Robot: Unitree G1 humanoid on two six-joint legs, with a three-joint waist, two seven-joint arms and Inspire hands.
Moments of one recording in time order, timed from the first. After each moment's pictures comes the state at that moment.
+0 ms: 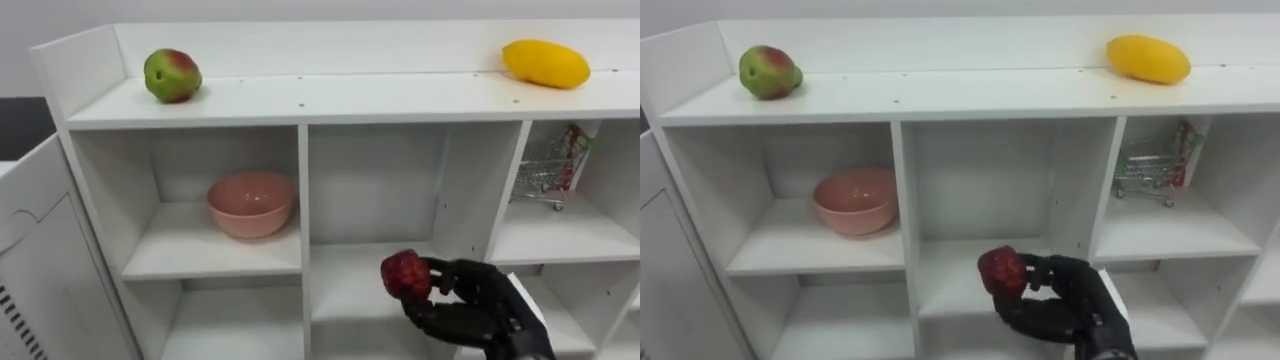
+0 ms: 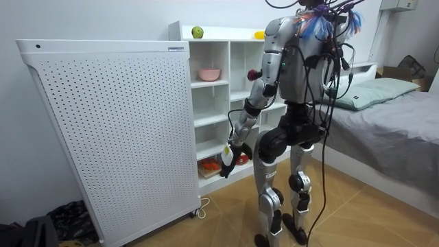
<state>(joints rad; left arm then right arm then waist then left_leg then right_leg) 0.00 0.22 -0.05 1.15 0.06 0.08 -0.03 -0.14 -0.27 0.07 0.23 0.41 0.08 -0.10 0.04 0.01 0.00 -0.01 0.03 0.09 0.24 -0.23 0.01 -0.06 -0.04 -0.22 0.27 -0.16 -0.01</state>
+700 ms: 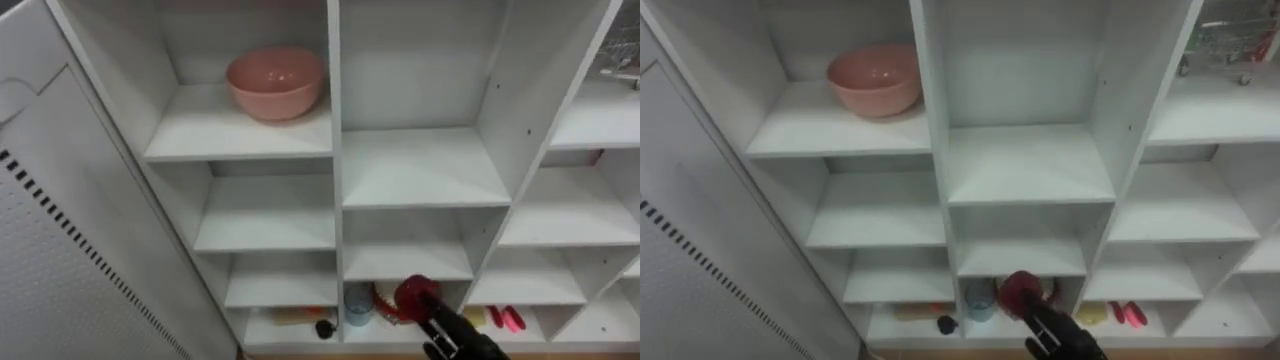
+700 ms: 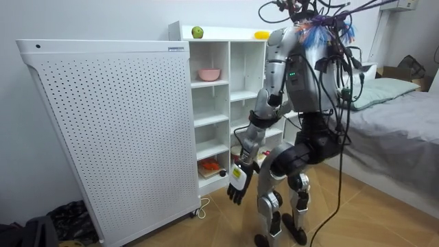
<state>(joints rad) -0.20 0.20 -0.10 1.25 -0.27 0.08 0.06 -0.52 -0.24 0.00 0.93 1.27 0.08 -0.08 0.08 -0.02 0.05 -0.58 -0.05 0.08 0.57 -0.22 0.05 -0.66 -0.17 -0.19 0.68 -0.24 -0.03</state>
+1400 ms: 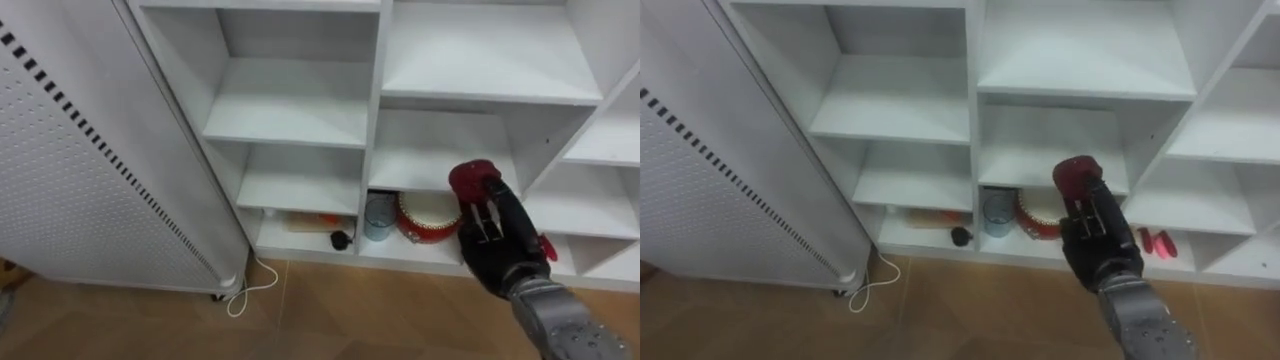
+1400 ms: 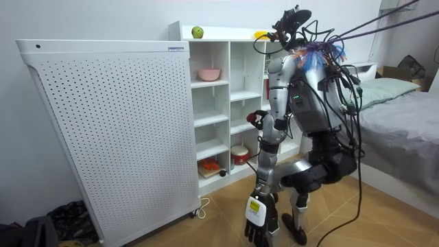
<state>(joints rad) -0.25 0.23 -0.24 1.32 -0.42 0.12 0.18 -0.84 -0.34 -0.10 0.99 1.51 0.04 -0.12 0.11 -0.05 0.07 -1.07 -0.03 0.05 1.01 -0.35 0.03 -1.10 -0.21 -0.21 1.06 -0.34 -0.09</state>
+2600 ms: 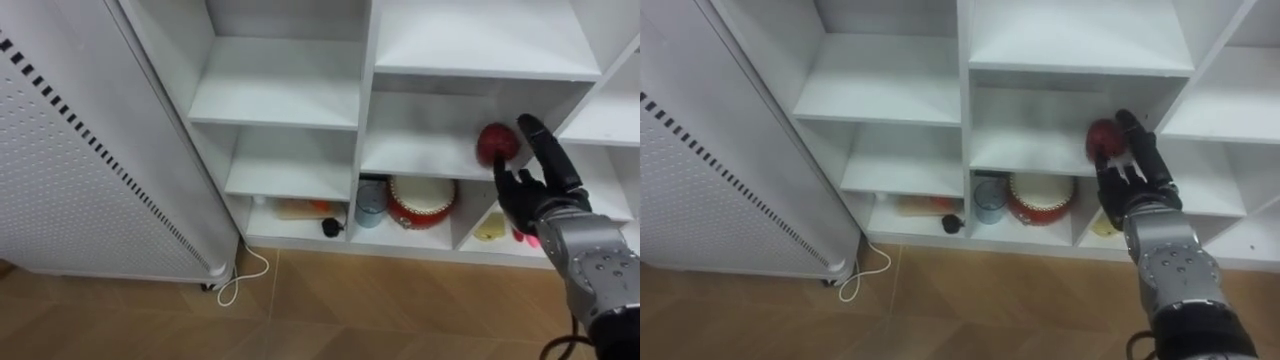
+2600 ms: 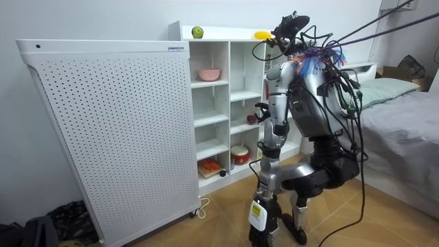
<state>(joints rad) -0.24 0.22 -0.34 1.32 -0.31 0.15 0.19 -0.97 -0.40 -0.14 0.93 1.50 -0.05 -0.40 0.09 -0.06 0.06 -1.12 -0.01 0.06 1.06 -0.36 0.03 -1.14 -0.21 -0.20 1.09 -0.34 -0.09</state>
